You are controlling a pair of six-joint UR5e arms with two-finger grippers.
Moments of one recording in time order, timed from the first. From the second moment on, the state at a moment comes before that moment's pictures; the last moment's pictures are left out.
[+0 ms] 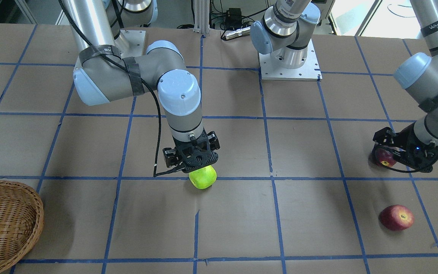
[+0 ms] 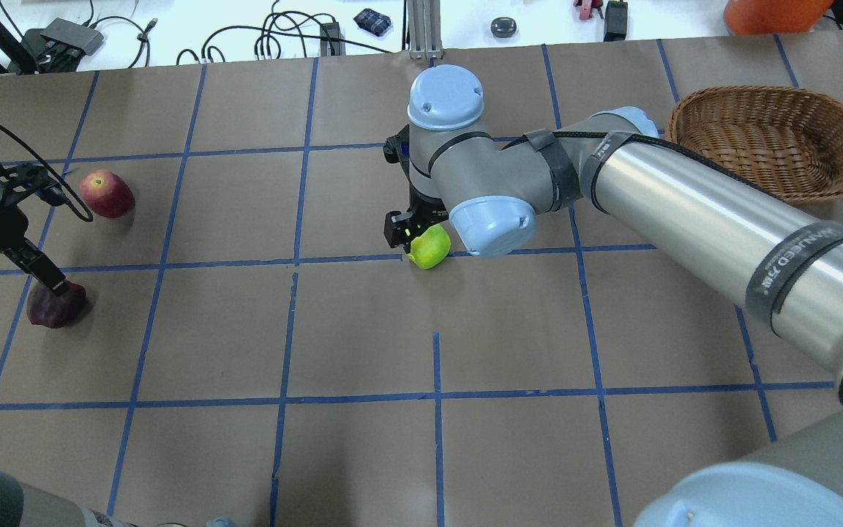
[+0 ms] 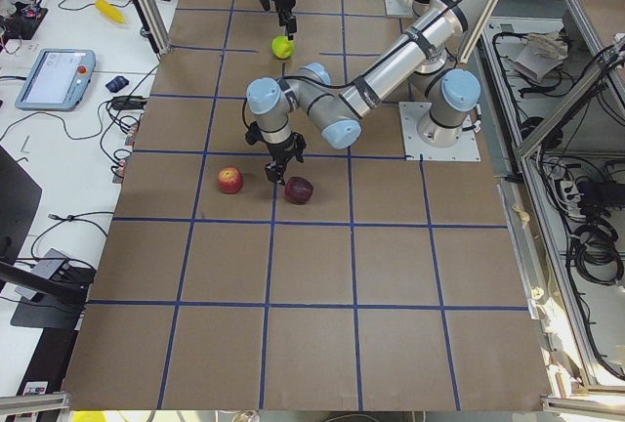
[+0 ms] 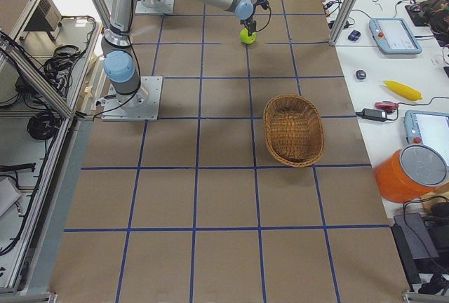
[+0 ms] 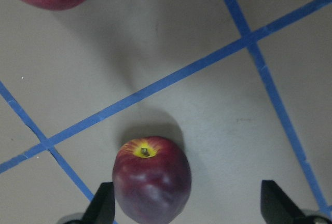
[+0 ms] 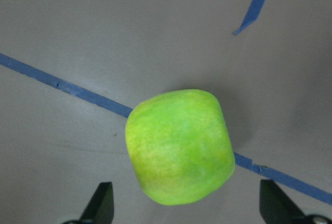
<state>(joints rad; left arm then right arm) -0.97 -1.92 -1.81 -1.09 1.77 1.20 1.94 -1.09 1.64 -2.15 -1.49 -0.04</state>
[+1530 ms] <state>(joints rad) -1.17 -1.91 -1.85 -1.09 1.70 0.64 1.85 -1.07 1.64 -2.23 -1.48 -0.09</state>
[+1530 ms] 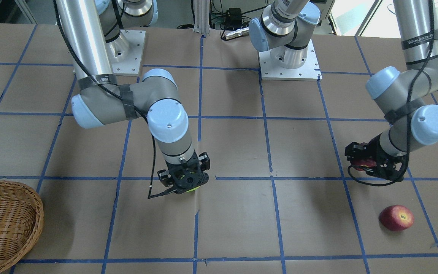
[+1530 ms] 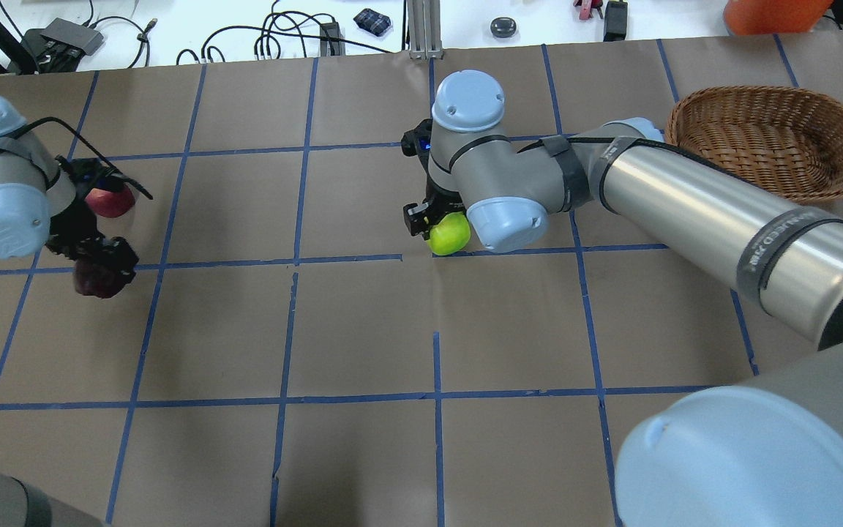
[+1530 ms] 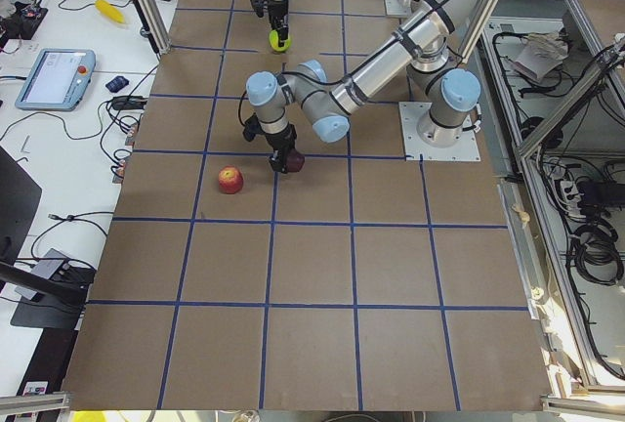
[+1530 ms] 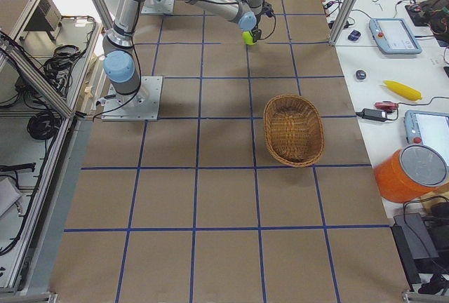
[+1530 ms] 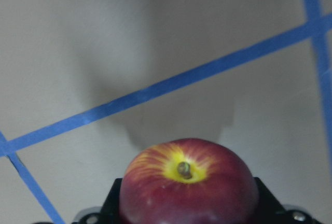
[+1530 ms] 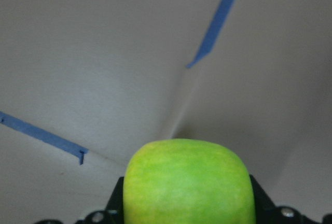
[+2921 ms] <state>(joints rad) -1.91 -2.10 -1.65 -0.98 1.48 -0.50 1.06 -1.02 1.35 -2.09 -1.63 -0.51</state>
